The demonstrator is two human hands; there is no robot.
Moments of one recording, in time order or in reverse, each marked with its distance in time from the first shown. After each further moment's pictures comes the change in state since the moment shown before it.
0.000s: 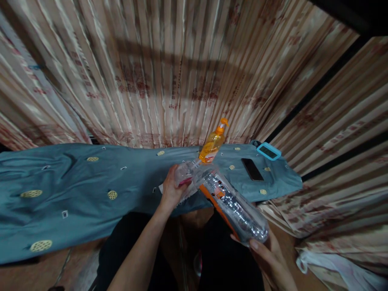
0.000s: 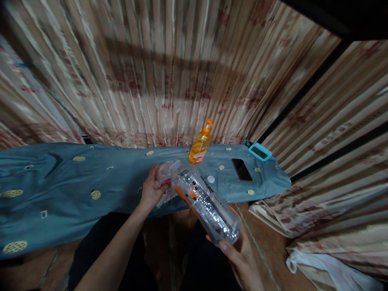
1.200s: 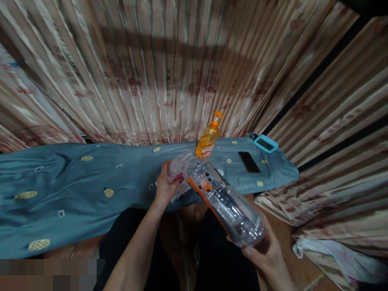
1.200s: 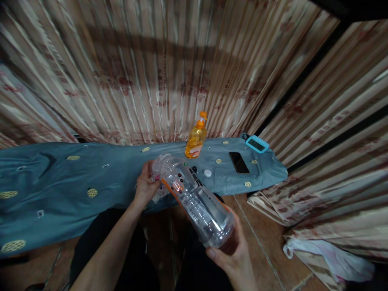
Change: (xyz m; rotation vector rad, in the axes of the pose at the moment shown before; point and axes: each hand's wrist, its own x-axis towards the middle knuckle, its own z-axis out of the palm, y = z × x) left_hand 0.003 0.011 -0.004 -0.027 -0.025 -0.091; right_hand -0.015 -0.006 0.006 -0.133 0.009 -0.077
